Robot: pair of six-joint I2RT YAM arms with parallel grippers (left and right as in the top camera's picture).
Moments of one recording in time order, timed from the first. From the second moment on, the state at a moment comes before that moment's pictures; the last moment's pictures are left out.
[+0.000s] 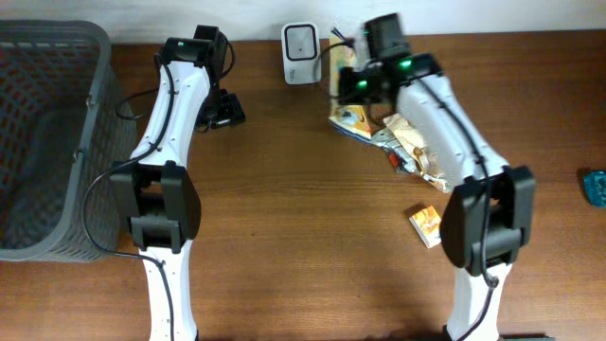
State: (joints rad) left arm -0.14 2.35 2.24 -1.42 -0.17 -0.49; right arm 0.31 2.12 1.91 -0.74 -0.14 0.26
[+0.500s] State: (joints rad) left arm -0.14 2.35 2.24 -1.42 -0.17 -0.49; right arm 0.54 2.28 1.91 -0.36 0.42 0.04
